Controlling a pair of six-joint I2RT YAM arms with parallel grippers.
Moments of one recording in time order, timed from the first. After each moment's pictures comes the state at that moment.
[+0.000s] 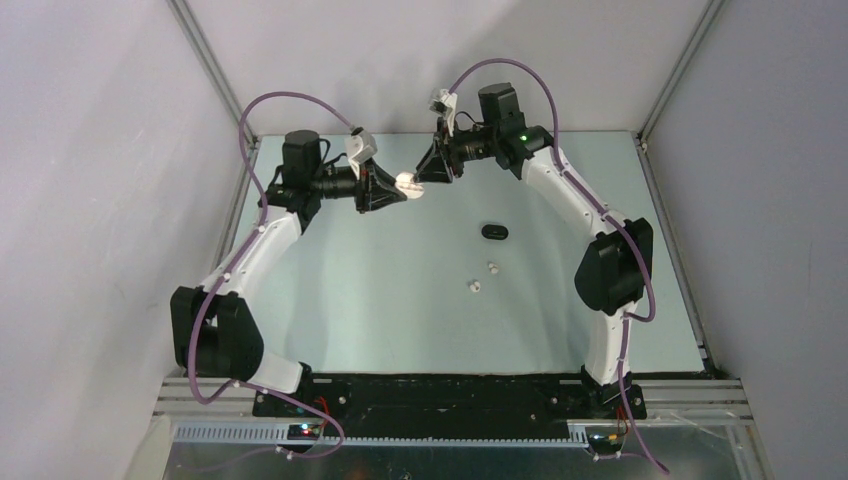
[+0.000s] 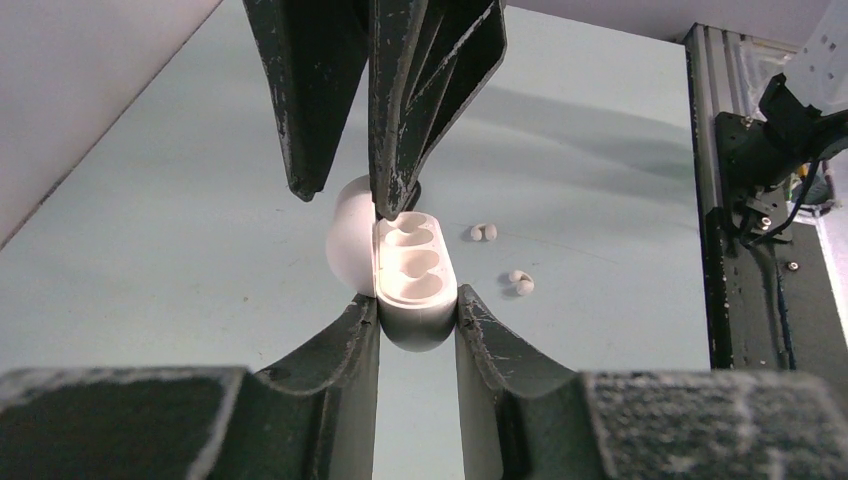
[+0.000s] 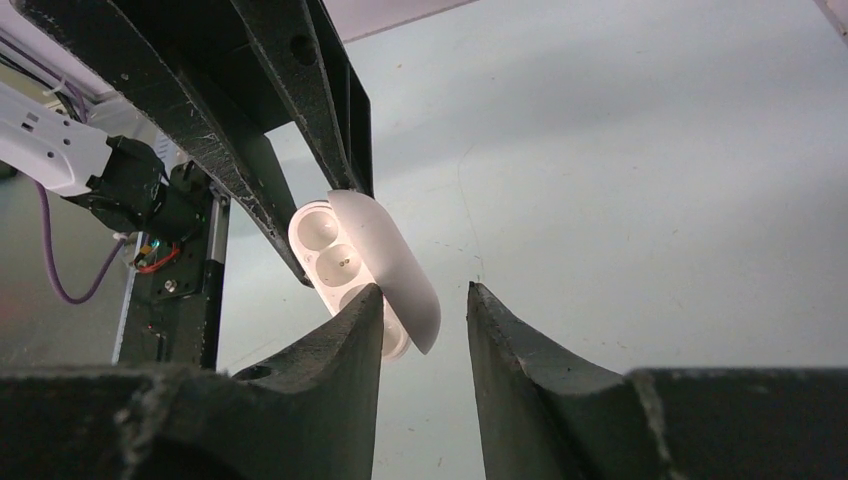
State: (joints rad) left arm -0.20 1.45 1.20 -0.14 1.10 0.29; right arm 0.48 1.97 1.95 -0.46 -0.99 -0.19
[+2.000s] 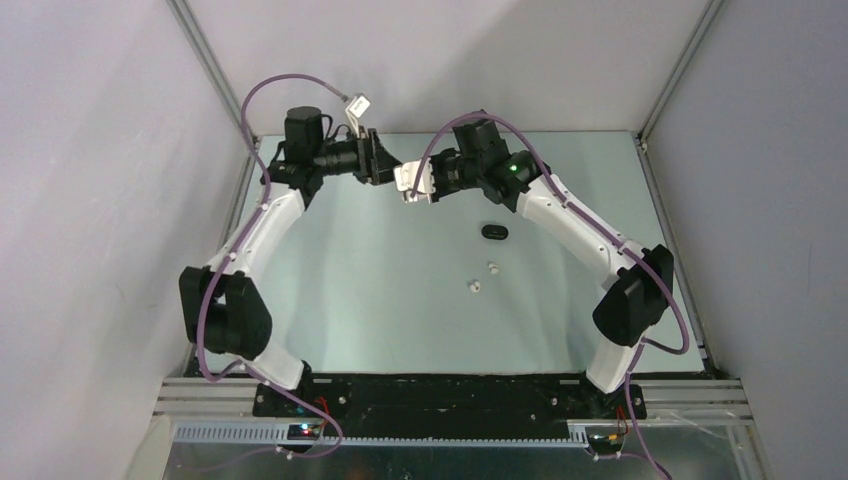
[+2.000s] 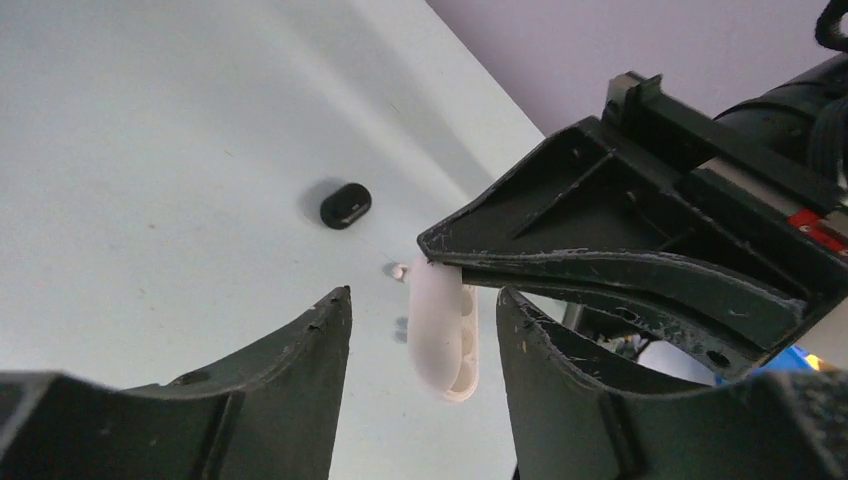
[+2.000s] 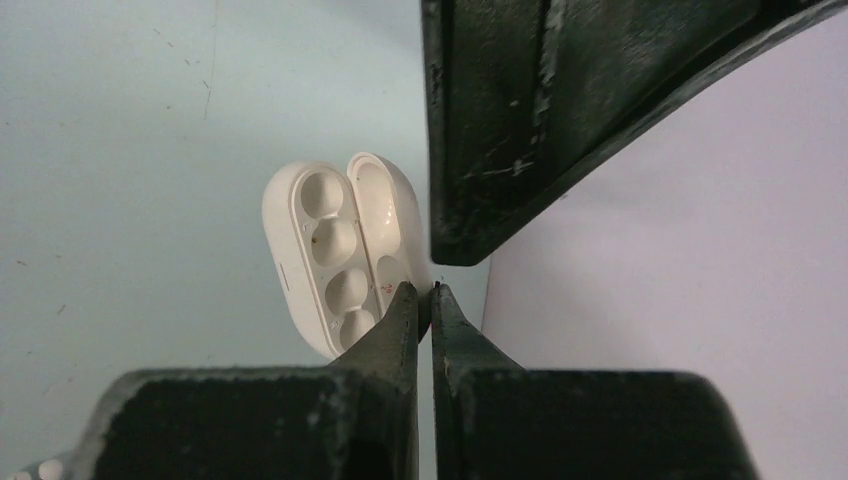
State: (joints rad) left arm -0.19 1.56 1.41 -0.21 0.94 -0.29; right arm 0.68 1.77 1.79 -0.56 -0.42 -1.21
